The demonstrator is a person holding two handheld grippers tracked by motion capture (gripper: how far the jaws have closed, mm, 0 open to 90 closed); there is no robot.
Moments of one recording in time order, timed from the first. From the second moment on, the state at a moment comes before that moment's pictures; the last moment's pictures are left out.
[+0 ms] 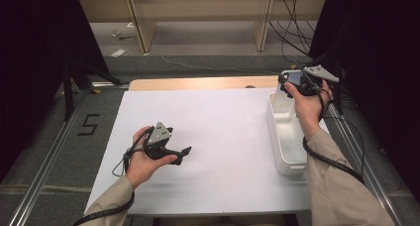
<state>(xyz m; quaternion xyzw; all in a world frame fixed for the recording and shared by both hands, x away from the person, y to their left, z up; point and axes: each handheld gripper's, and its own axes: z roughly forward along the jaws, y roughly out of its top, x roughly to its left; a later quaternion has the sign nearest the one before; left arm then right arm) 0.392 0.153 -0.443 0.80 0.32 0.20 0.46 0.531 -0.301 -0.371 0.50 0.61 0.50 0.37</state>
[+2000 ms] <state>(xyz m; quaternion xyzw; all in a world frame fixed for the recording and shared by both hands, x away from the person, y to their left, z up) 0.392 0.153 -0.443 0.80 0.32 0.21 0.46 0.545 -0.298 -0.392 0.50 0.63 0.47 0.36</state>
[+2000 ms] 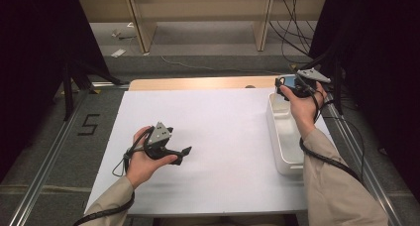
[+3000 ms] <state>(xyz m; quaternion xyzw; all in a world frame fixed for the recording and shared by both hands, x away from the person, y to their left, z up) 0.393 0.153 -0.443 0.80 0.32 0.20 0.46 0.554 -0.293 -0.405 0.50 0.64 0.45 0.36</state>
